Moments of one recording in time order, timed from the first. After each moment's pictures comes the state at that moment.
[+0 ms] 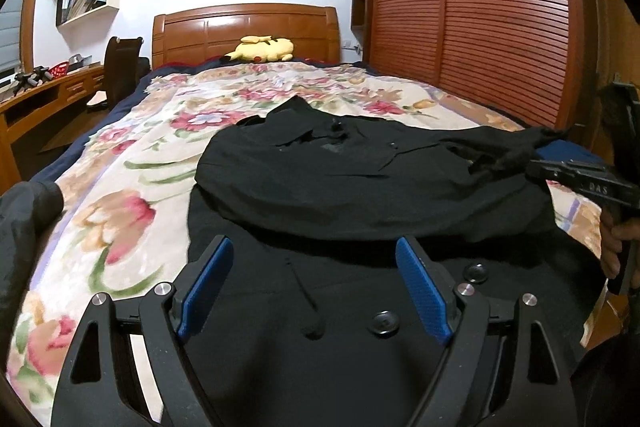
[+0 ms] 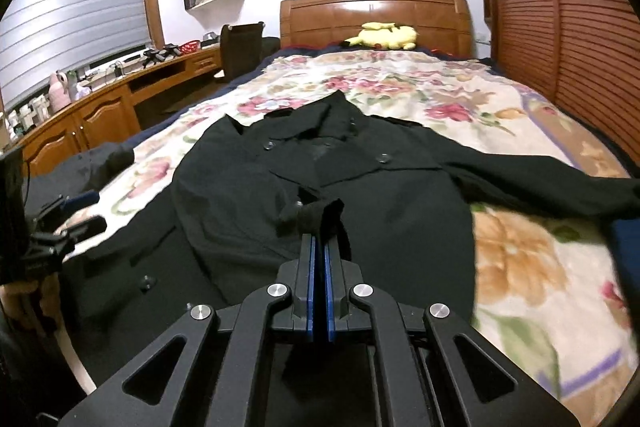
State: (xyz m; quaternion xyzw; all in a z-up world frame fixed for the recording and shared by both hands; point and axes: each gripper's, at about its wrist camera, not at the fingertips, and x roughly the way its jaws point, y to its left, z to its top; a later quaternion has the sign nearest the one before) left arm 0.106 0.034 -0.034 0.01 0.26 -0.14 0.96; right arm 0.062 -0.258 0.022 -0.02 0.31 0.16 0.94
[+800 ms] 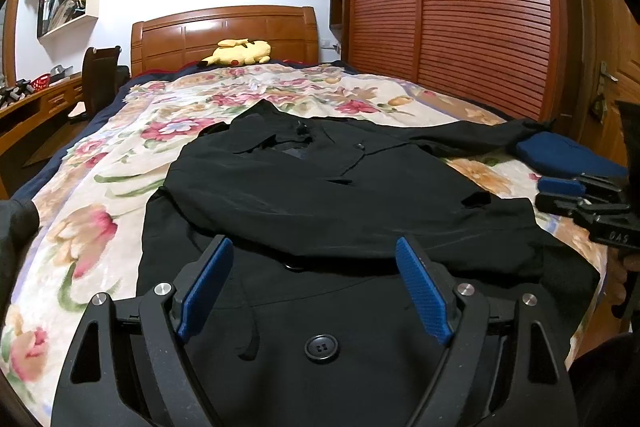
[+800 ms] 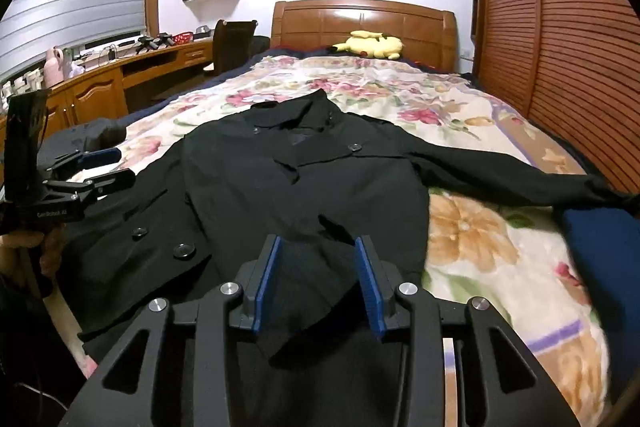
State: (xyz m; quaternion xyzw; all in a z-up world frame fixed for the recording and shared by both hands) left arm 0.111 -0.011 -0.031 0.03 0.25 -0.17 0.95; right arm 0.014 -0.258 0.037 -0.06 0.30 0.16 0.94
